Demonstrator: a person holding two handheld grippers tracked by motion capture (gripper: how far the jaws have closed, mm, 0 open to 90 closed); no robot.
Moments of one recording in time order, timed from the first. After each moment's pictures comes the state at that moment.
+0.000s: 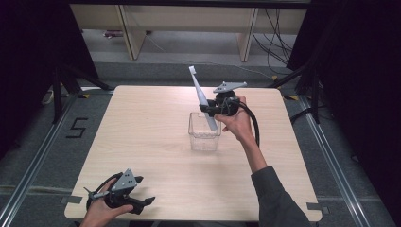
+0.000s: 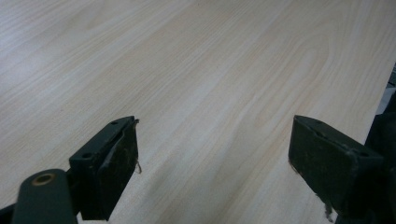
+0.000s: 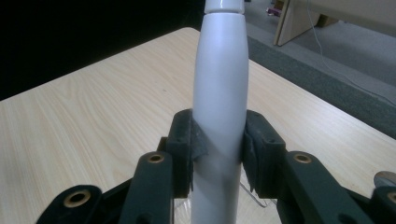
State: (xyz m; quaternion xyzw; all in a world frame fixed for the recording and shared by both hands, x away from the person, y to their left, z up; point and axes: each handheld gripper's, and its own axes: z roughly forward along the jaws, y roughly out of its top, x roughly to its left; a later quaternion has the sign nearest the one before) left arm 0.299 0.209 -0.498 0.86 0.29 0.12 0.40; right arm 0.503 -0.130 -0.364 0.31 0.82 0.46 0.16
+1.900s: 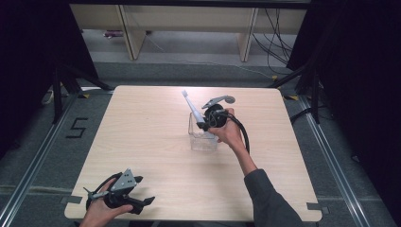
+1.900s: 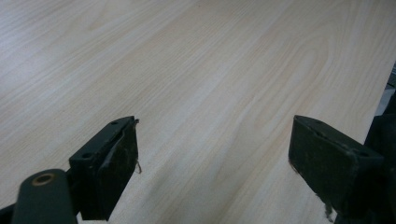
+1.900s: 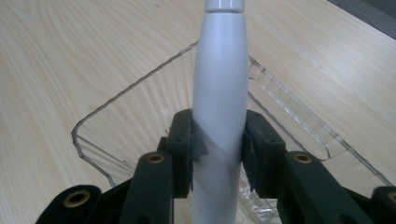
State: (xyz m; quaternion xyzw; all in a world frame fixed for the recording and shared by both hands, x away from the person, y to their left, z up) left arm 0.298 0.209 -0.498 0.85 0.30 0.12 0.41; right arm 0.514 -0.107 -0.427 0.31 0.87 0.35 0.13
